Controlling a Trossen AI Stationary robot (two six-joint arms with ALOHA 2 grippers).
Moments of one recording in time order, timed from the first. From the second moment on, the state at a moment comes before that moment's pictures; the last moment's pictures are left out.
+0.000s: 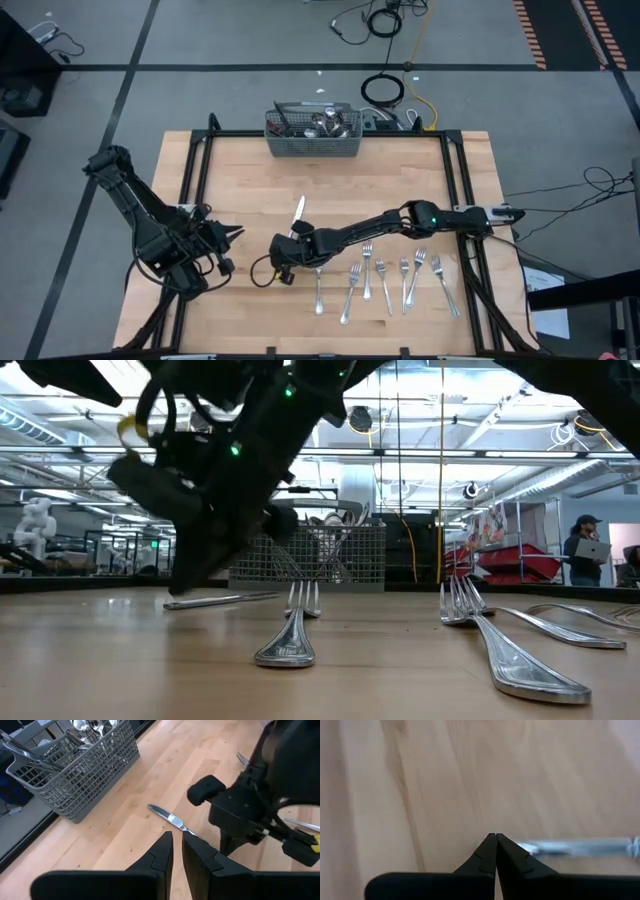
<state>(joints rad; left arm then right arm) -0.89 1.18 0.94 -1.22 -1.00 -1.22 0.20 2.47 2.03 -0.55 0.25 0.49</state>
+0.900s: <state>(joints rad) -0.89 1.18 0.87 -1.17 -1.03 -1.38 0.23 2.42 2.05 -0.91 0.47 0.75</state>
